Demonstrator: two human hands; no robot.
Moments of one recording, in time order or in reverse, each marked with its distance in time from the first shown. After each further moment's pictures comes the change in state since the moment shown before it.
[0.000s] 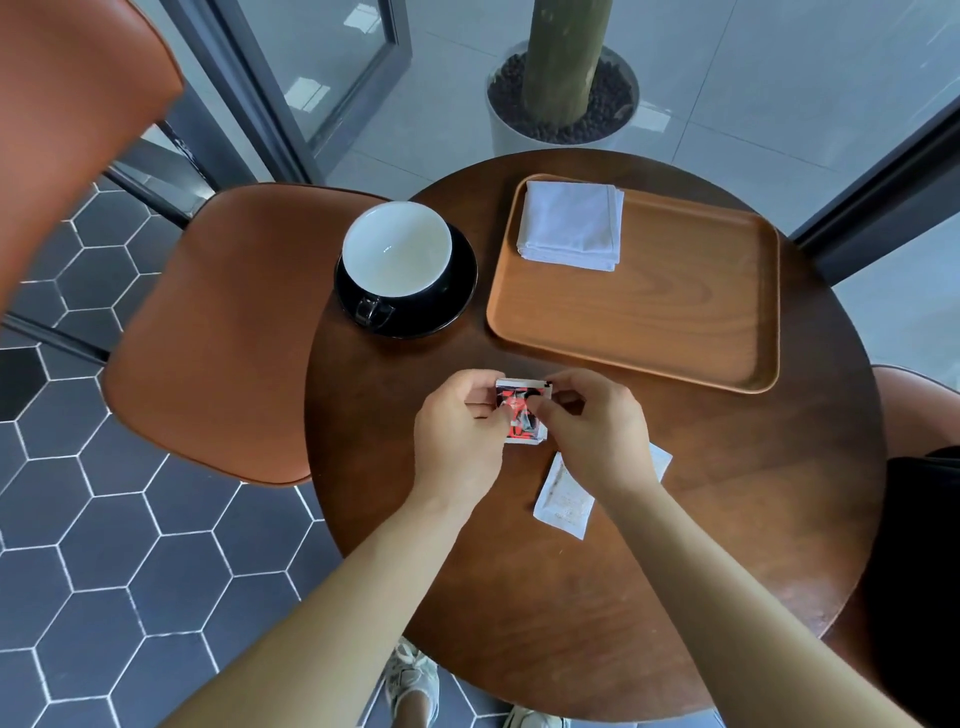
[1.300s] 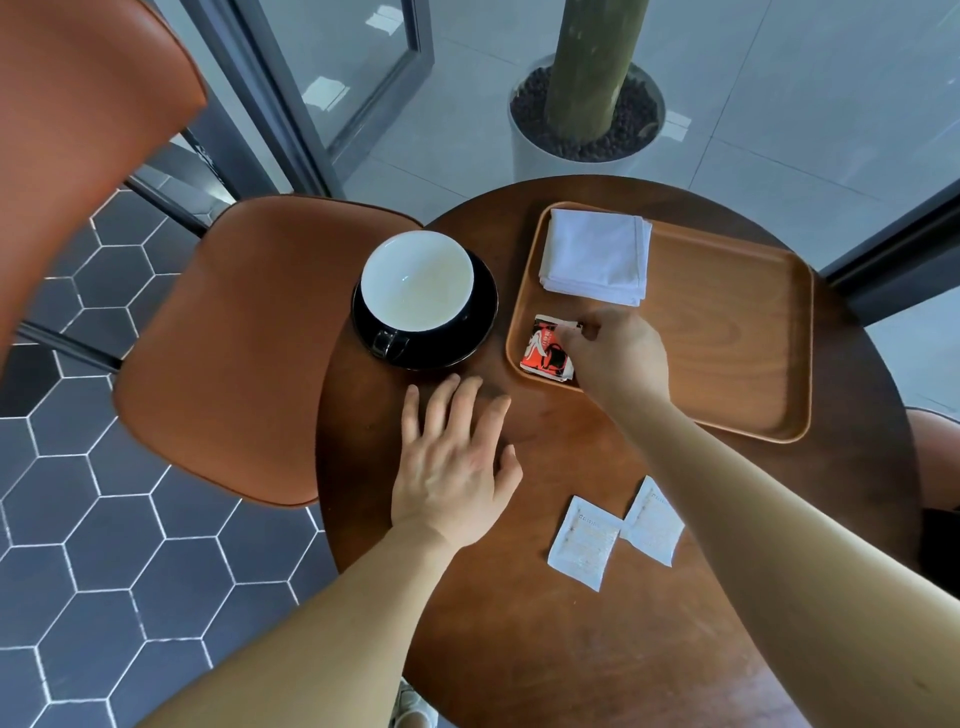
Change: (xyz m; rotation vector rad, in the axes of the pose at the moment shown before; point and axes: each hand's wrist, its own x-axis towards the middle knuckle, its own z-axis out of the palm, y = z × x) left_hand 0.029 -0.047 -0.012 1.048 0.024 0.531; right_hand 0.104 -0.041 -0.003 -0.397 0.078 -0.053
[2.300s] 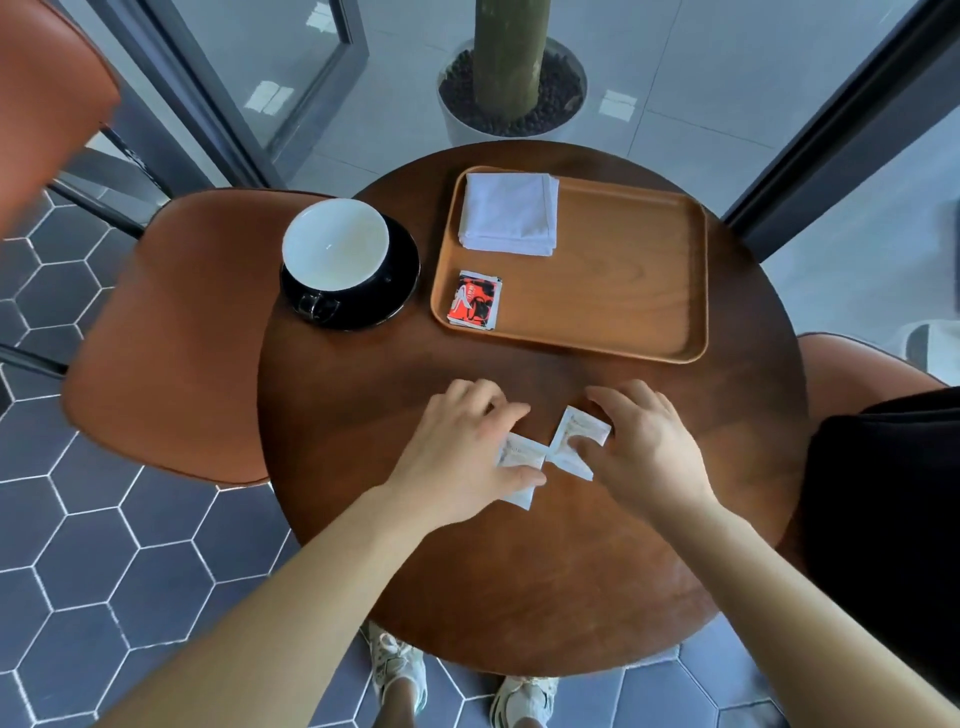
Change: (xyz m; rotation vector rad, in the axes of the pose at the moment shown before) left_hand -0.013 0.061 -0.037 -0.262 -0.347 0.278; right_hand -0.133 0.119 -0.041 -0.198 -0.040 -0.099
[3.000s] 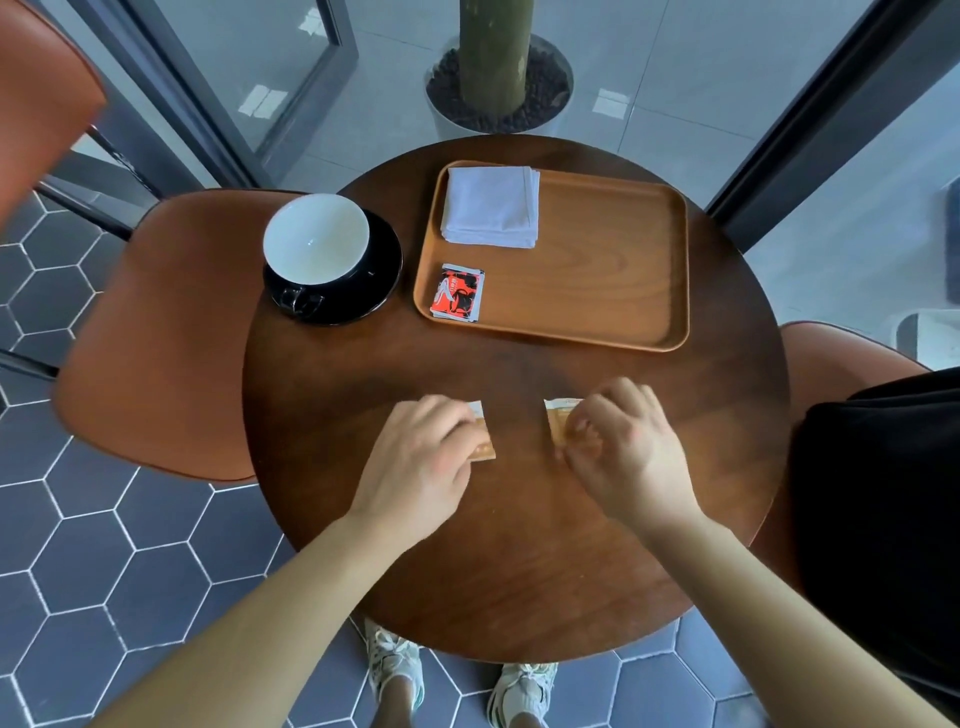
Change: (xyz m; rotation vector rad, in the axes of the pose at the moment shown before) left_hand -0.032 -0.005 0.015 0.077 0.385 0.151; right_hand -0.021 0.008 -0.001 0.110 0.212 -0.257
